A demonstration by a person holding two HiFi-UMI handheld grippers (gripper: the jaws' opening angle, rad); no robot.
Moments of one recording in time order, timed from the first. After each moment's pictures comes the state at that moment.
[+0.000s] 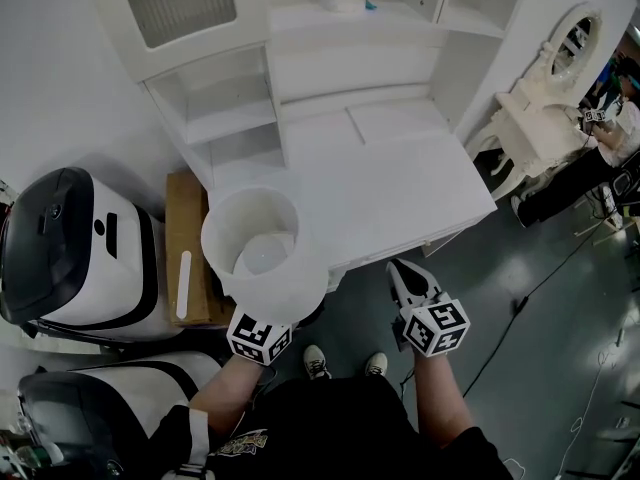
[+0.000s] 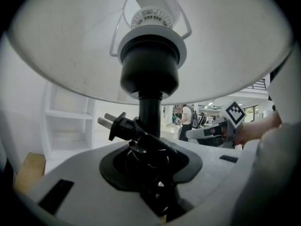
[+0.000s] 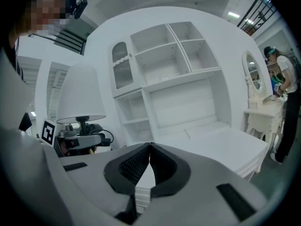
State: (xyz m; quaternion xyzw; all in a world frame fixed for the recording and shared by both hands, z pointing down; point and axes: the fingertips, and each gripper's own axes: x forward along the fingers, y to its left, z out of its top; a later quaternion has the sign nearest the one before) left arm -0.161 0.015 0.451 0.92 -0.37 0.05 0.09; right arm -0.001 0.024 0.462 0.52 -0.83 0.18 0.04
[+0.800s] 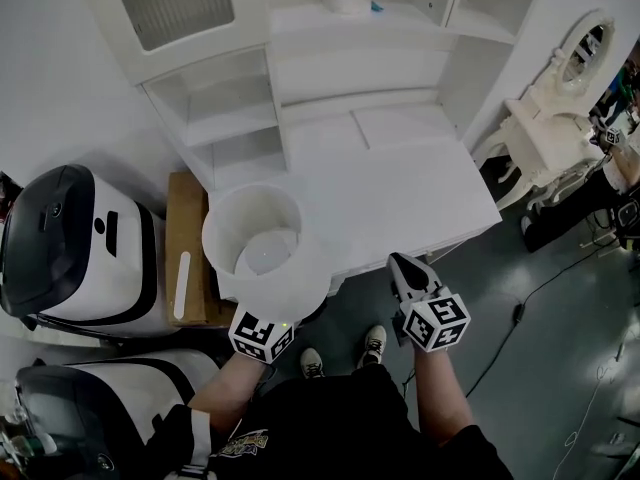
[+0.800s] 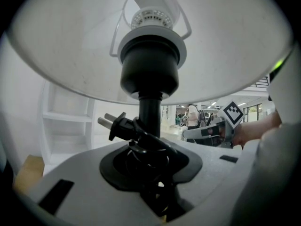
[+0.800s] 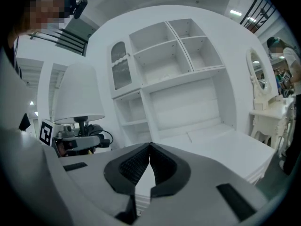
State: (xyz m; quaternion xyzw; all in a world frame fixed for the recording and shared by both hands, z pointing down) left arm -0.143 -0.010 0.447 0.92 -0.39 0.04 0.08; right arm 0.012 -0.014 0.460 0.50 -0.85 0.17 0.04
